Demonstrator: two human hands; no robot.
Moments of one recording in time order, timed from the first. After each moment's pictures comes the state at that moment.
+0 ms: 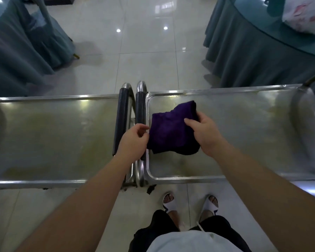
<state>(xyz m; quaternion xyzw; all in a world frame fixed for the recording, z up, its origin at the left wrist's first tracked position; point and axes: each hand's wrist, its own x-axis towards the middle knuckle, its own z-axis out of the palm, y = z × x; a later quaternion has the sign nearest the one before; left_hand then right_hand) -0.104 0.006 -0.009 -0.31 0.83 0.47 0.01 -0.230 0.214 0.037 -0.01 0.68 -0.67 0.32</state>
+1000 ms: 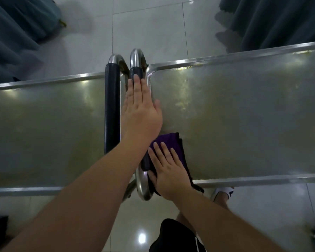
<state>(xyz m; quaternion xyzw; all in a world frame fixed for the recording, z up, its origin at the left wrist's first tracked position) -0.193 -0.013 -0.076 -0.23 0.97 0.10 0.00 -0.103 0.150 -0.179 -0.39 0.88 -0.13 0.23</state>
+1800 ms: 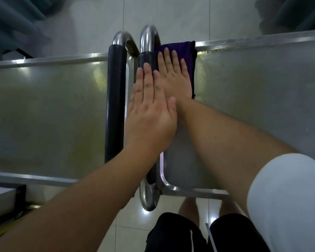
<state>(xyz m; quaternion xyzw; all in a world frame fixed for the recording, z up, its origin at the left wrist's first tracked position) -0.193 -0.006 -0.066 -0.23 0.97 0.07 0.02 -0.329 0.005 -0.180 -0.33 0.92 -0.11 0.16</state>
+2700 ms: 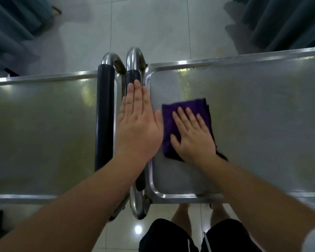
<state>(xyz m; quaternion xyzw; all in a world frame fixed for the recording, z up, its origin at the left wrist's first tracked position) -0.195 -0.008 -0.072 -0.20 0.98 0.04 -0.03 -0.258 0.161 -0.207 -0.35 0.93 -0.08 0.11</state>
